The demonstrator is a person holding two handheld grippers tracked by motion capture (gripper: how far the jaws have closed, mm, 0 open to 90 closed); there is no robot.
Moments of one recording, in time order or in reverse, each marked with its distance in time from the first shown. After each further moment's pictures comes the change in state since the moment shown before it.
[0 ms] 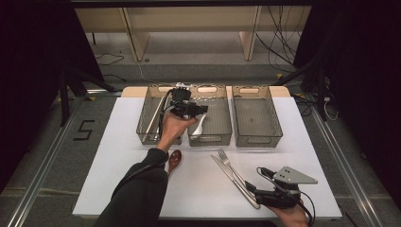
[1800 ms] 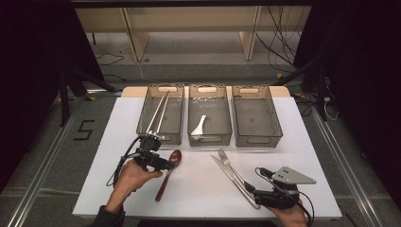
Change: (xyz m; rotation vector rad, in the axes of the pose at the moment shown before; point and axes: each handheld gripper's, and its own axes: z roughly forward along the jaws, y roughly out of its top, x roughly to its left) left arm 0.017 -0.133 -0.090 0.411 0.102 0.024; right arm 0.002 0.000 0.002 0.008 0.000 -0.004
